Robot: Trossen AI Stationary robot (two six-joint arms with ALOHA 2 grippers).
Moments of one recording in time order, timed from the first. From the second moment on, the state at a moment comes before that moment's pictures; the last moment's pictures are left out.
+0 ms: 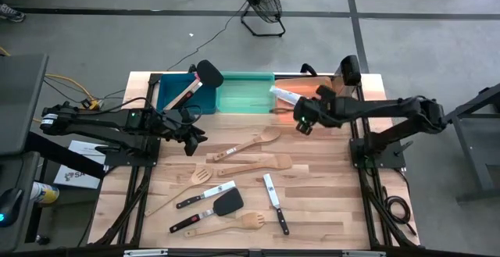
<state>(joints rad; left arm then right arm) -0.02 0.78 0.67 -0.53 -0.15 -0.63 -0.15 1.33 1.01 -0.89 0.64 0.21</state>
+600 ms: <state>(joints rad) -0.02 0.78 0.67 -0.53 -0.24 -0.68 -0.54 1.33 0.91 -0.74 0.46 -0.25</state>
